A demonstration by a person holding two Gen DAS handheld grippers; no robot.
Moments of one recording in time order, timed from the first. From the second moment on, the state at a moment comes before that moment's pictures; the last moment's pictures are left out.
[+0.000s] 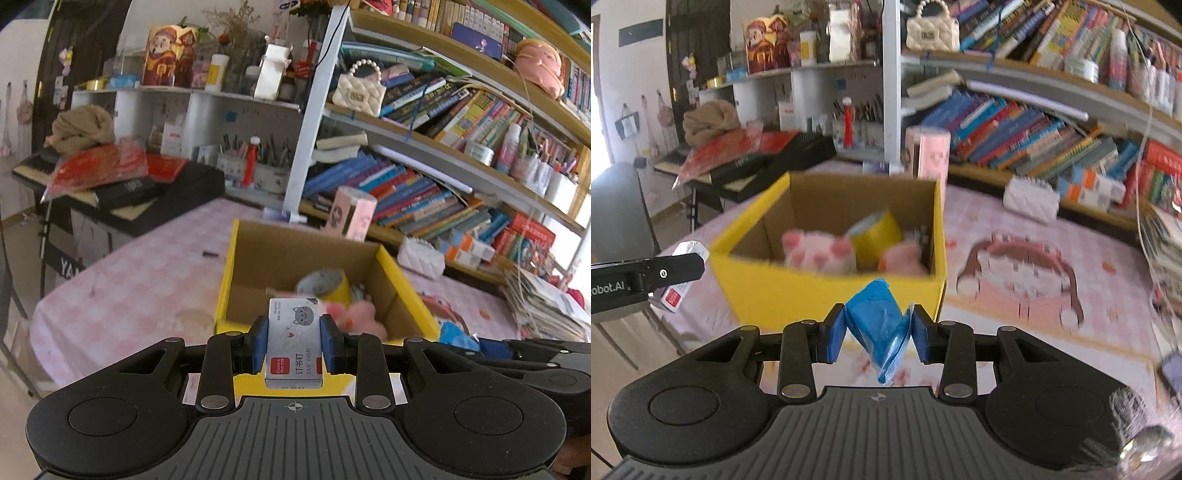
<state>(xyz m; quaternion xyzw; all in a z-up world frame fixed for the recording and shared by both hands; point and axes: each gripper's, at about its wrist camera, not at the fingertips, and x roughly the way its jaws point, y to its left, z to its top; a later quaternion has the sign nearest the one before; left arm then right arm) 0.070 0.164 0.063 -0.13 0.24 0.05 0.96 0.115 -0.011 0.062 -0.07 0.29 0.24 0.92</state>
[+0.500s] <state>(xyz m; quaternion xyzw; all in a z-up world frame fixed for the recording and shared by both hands) 0.157 0.152 0.041 -0.10 0.28 0.09 0.95 0.205 0.017 0.046 -0.12 0.27 0.29 0.91</state>
